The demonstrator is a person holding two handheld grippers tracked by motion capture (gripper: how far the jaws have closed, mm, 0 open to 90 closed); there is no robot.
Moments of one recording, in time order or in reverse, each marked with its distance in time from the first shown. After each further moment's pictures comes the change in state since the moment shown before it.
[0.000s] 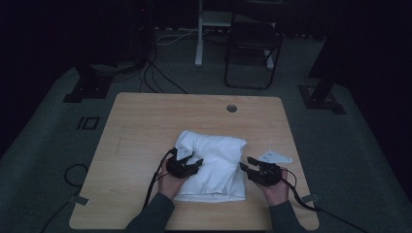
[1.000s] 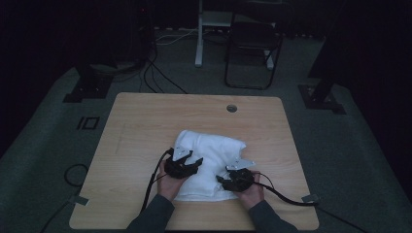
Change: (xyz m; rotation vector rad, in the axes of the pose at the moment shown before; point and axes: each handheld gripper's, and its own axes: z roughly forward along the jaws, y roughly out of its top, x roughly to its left) left arm -0.006 0.001 -0.025 -0.088 0.003 -0.029; right arm 0.040 -0.025 0.074 0.196 0.060 -0.118
